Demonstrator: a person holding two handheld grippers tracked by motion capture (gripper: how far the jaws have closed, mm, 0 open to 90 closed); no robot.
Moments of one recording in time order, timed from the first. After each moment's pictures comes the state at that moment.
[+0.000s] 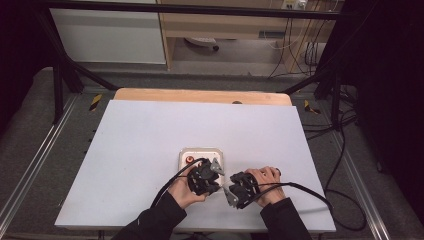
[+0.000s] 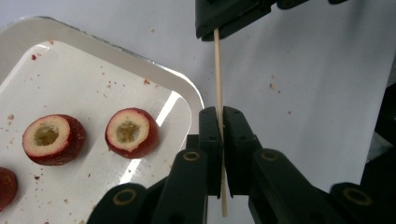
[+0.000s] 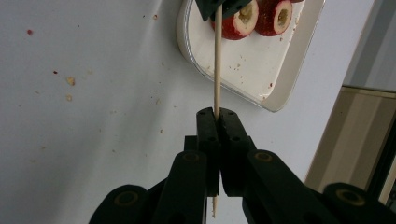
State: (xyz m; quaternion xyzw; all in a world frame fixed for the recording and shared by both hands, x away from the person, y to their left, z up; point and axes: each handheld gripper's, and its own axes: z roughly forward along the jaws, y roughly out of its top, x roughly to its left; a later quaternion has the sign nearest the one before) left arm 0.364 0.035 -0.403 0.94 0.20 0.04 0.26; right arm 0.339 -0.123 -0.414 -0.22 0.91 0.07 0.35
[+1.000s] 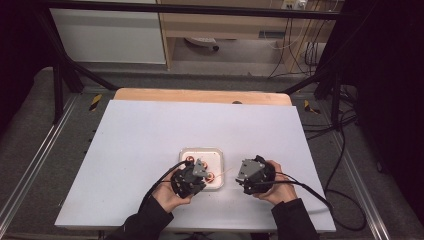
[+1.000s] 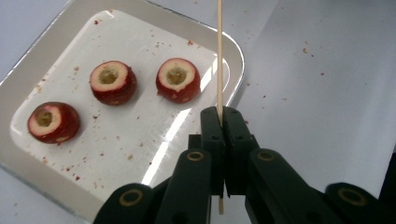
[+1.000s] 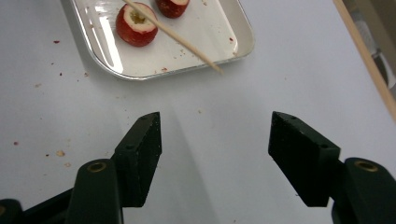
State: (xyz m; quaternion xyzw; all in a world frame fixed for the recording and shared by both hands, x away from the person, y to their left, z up) left arm 0.353 0.080 -0.402 0.93 0.22 0.09 0.28; right arm 0.359 -0.165 -0.400 0.14 0.92 0.26 0.27
